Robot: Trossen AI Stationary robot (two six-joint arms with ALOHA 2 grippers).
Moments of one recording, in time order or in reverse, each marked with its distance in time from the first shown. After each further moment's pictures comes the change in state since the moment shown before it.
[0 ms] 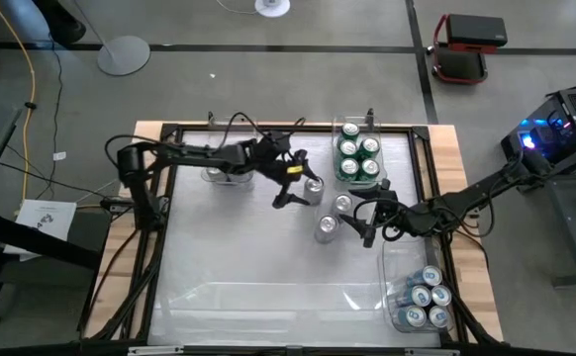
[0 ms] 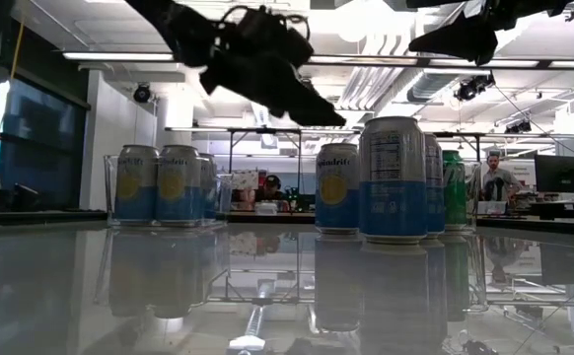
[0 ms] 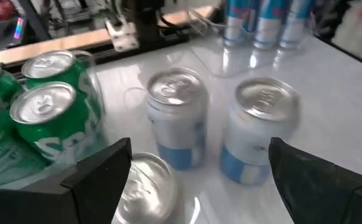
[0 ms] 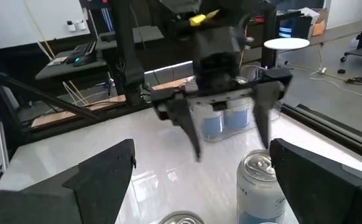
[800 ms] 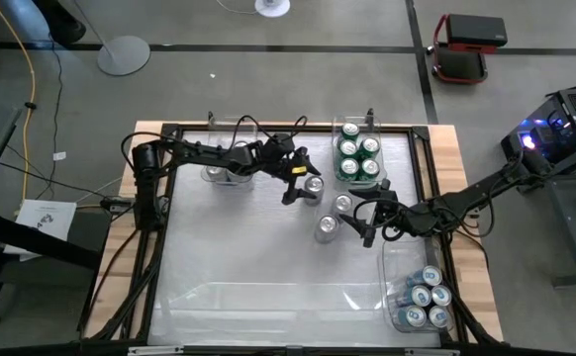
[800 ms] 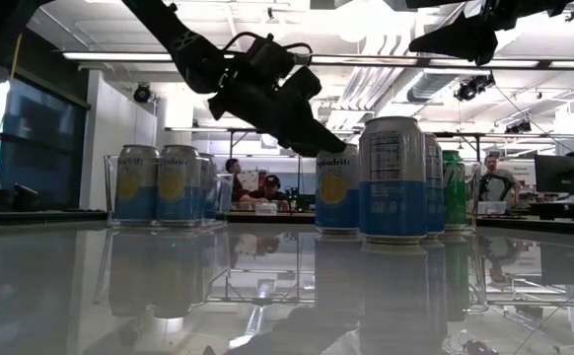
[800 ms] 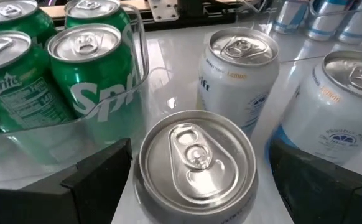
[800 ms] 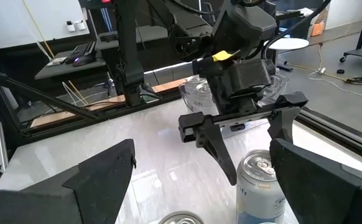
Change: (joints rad) left arm 0.026 0.126 0.000 0.131 -0.085 -0.116; right arm 0.000 0.001 0.000 0.000 0.002 0.000
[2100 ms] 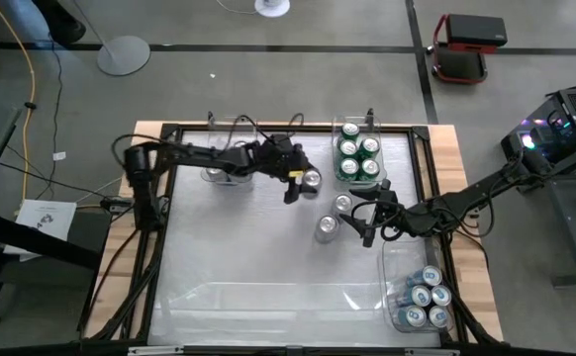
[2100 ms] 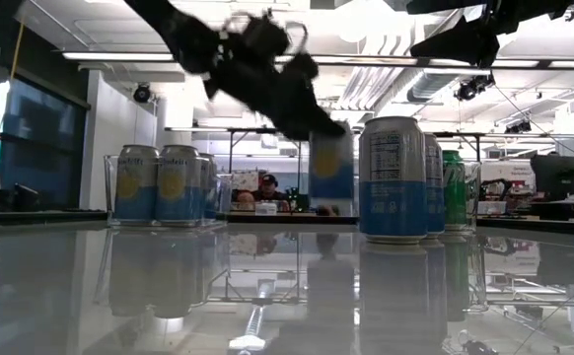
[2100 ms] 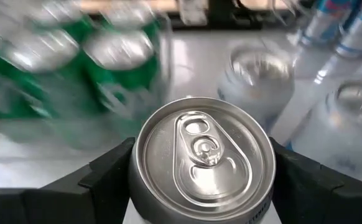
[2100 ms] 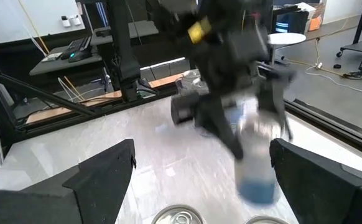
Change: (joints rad) left arm -0.028 -0.065 -0.003 -0.045 -0.142 -0.107; right arm 0.000 0.000 0.001 -0.031 0.007 0.026
